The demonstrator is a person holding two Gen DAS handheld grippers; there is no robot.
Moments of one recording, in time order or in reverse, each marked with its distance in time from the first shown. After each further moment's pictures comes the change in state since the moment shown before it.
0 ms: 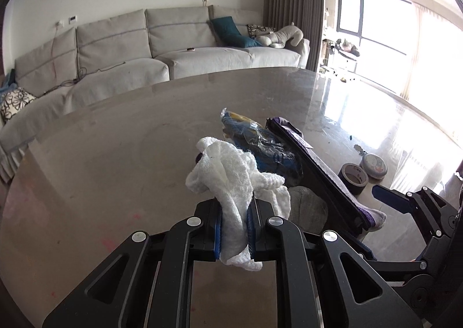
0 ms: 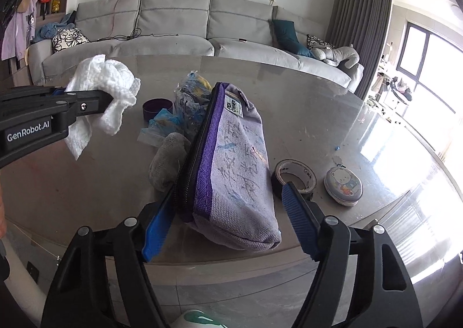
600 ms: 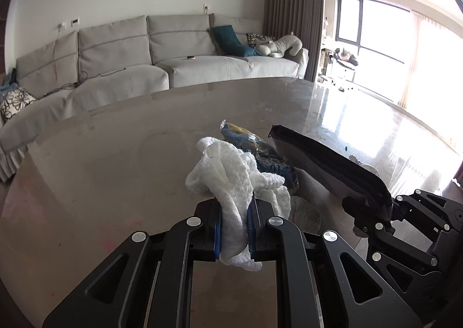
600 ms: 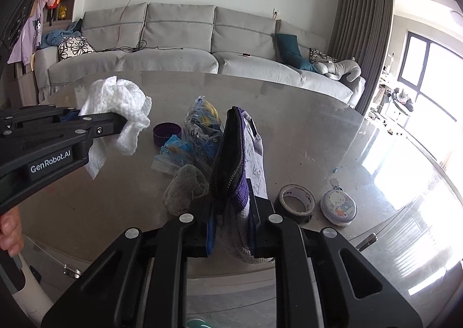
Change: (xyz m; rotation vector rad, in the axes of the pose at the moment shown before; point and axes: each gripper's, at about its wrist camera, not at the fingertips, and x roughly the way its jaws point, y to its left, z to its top) left arm -0.013 0.000 -0.006 -0.014 -0.052 -0.015; right arm -0.028 0.000 0.015 0.000 -0.094 0.011
